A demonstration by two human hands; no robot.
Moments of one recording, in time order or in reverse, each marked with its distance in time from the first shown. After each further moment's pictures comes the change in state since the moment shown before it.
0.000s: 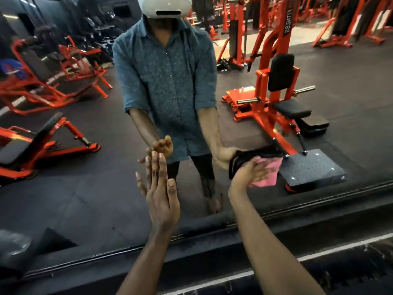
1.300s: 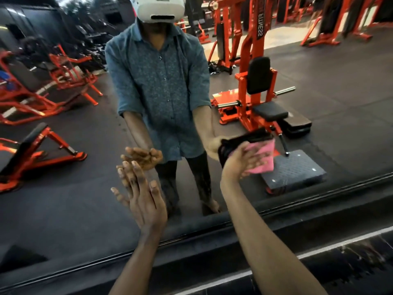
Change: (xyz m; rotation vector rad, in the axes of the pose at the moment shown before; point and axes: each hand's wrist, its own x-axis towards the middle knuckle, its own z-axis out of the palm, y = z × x) left_hand -0.014 0.116 0.117 0.203 0.056 -0.116; right_hand 0.143 -0.041 -0.104 0.144 0.137 -0.011
